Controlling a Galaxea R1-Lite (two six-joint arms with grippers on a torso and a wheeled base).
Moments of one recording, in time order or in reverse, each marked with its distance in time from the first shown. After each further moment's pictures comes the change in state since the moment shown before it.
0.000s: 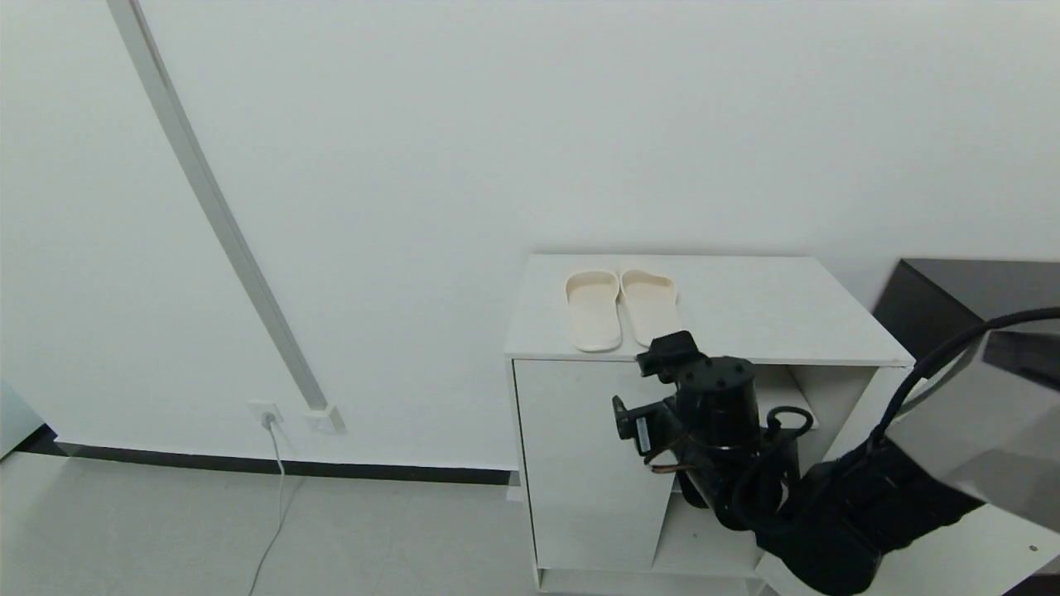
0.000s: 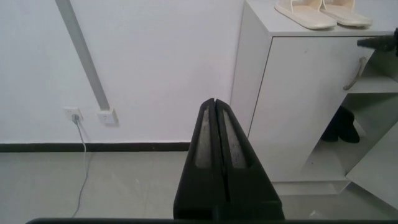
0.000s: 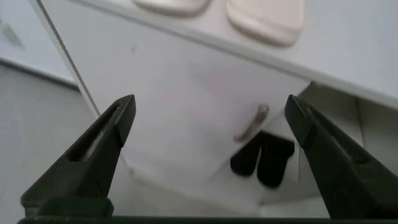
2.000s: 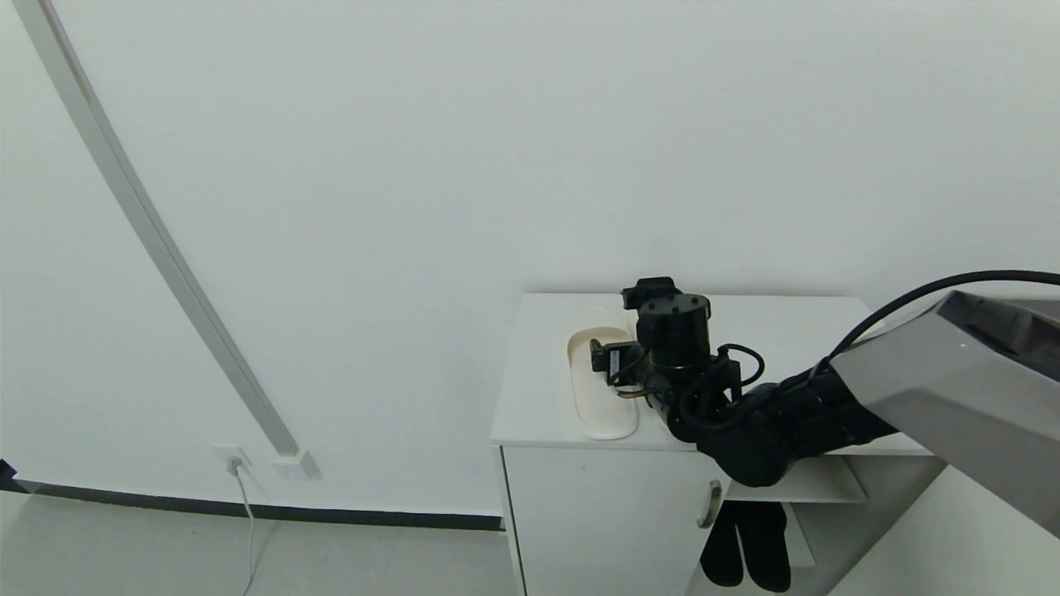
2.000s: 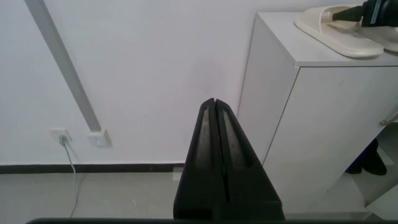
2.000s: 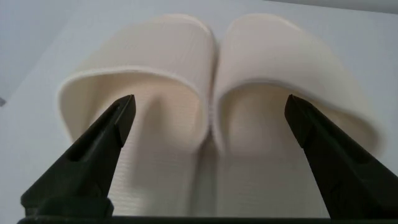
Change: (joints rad) left arm 0.000 0.000 0.000 0.000 0.000 -0.001; right arm -0.076 0.134 -0.397 0.203 0.051 0.138
